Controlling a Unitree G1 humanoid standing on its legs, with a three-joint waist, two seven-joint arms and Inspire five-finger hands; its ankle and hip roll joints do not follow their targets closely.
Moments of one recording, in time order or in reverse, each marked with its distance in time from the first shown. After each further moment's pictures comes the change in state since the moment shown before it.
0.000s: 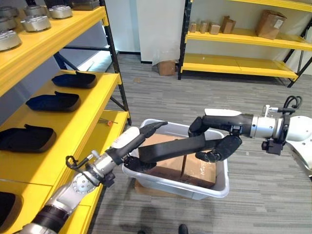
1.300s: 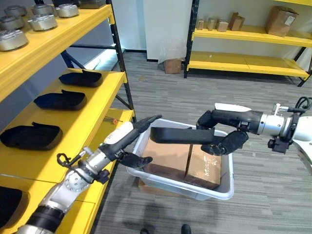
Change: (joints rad) left arm -0.023 0.004 0.056 -0.012 -0.039 -0.003 -0.026; right arm 0.022 -0.021 -0.030 0.061 0.000 -0.021 -0.029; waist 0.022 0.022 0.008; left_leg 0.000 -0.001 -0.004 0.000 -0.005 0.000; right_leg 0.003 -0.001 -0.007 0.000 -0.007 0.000
